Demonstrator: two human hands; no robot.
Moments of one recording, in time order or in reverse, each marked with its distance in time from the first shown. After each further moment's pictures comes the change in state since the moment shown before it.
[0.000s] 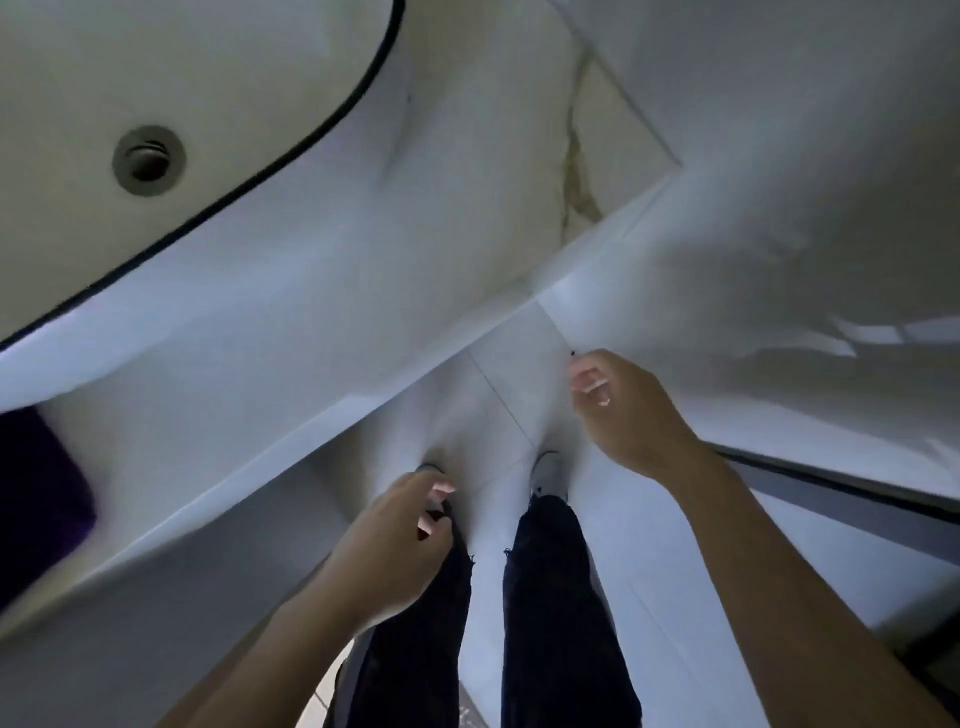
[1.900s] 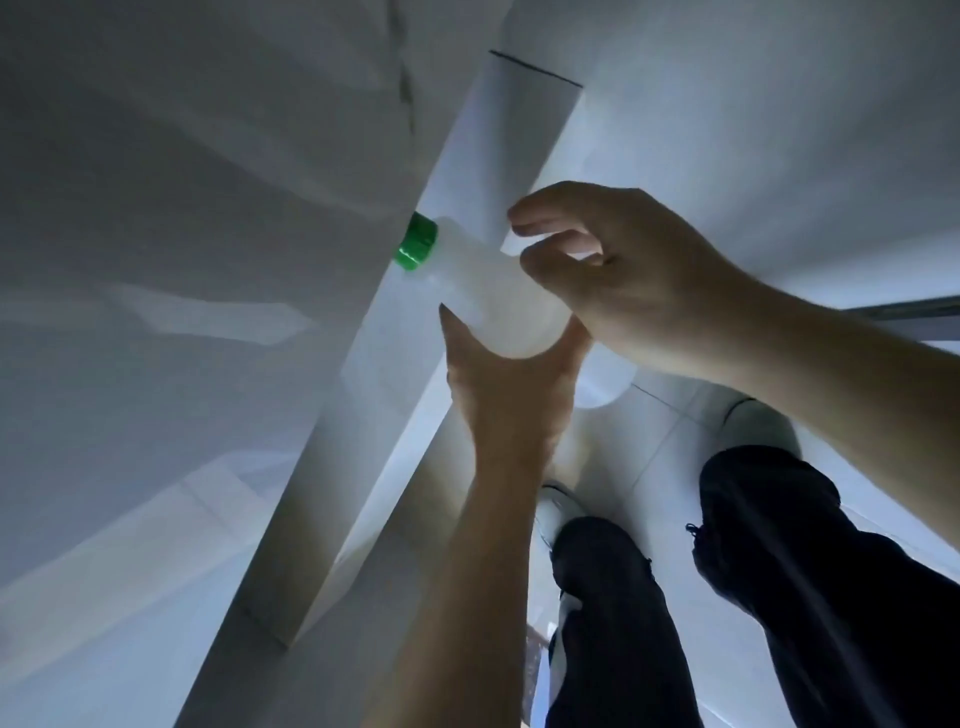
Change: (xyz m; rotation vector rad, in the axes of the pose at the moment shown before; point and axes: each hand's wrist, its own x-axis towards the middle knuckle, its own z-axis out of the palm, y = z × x) left_hand 0.291 -0.024 0.103 -0.490 0.583 0.239; right_hand 0.171 0.083 0.121 0.396 0.180 -0.185
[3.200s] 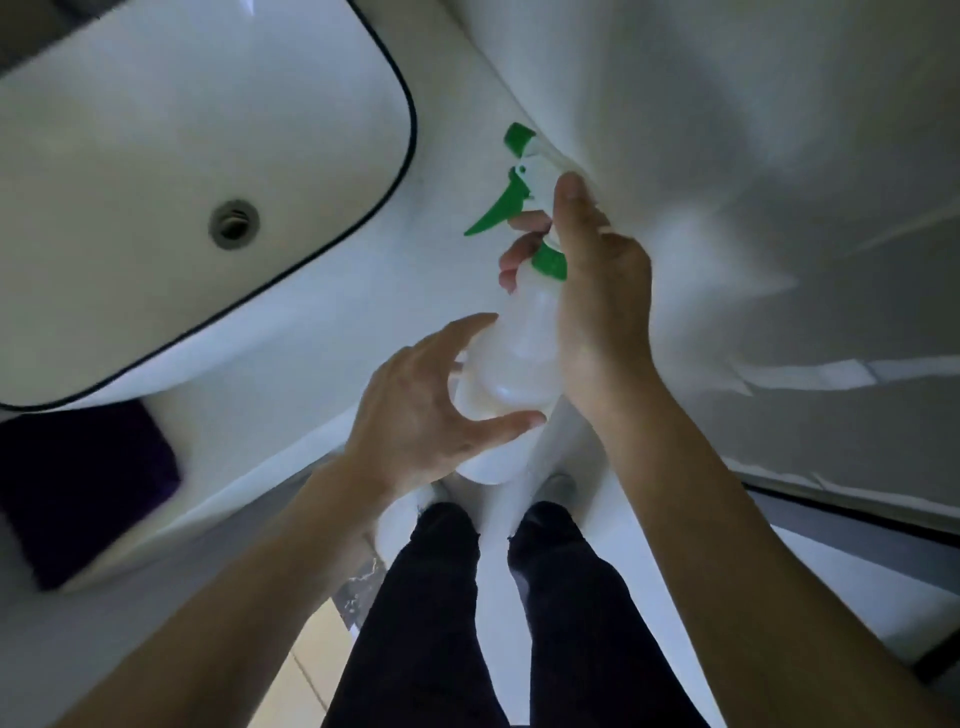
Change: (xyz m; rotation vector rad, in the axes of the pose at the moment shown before) left_hand -0.138 0.342 -0.194 0.420 -0.227 0.330; right_hand -0.144 -0.378 -0.117 0.567 0.197 -0.014
